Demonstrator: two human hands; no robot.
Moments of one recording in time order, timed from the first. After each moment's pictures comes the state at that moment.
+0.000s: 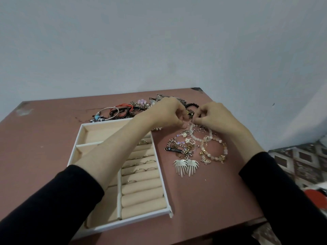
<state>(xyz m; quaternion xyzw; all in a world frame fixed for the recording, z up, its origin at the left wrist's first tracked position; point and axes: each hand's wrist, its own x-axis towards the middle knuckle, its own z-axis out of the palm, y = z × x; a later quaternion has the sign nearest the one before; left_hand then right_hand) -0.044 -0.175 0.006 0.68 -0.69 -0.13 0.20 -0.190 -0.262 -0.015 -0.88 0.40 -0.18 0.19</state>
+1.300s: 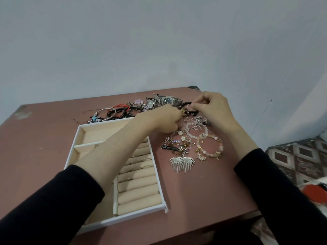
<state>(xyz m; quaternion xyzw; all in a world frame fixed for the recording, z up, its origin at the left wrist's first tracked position) -0.053 -0.184 -0.004 0.67 -0.74 -0.06 -0.01 -0.192 -0.252 -0.009 -0.79 0.39 -0.36 0.30</state>
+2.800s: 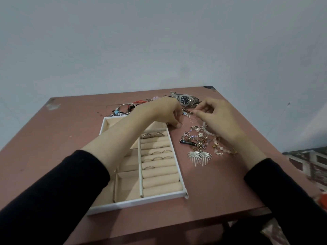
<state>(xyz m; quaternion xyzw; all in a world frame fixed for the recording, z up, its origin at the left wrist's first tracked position) -0.019 -0.148 0.014 0.72 -0.68 -0.14 0.07 -0.176 -0.212 -0.017 -0.81 0.34 -0.36 0.31</state>
